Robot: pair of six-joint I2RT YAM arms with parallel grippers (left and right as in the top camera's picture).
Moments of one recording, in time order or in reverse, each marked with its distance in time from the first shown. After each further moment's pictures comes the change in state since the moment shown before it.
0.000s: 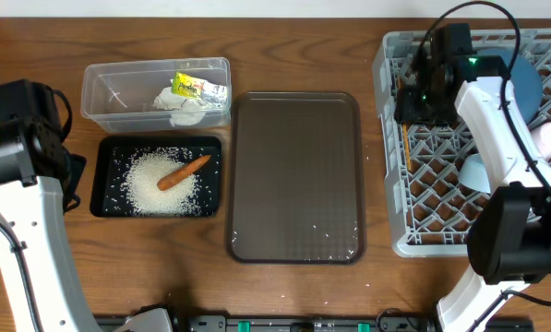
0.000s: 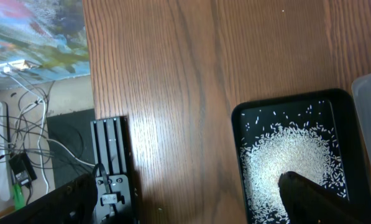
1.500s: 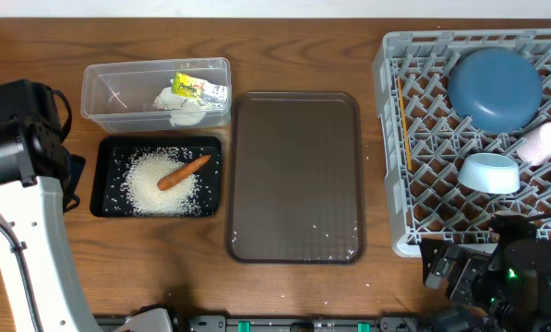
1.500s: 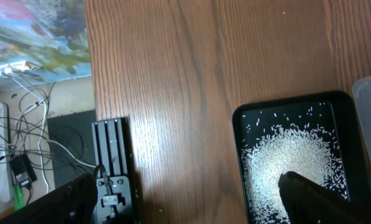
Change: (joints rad) left arm 0.000 0.000 0.000 0.000 -0.007 0.000; right arm 0.295 -1.305 -0.469 -0.387 0.132 0.497
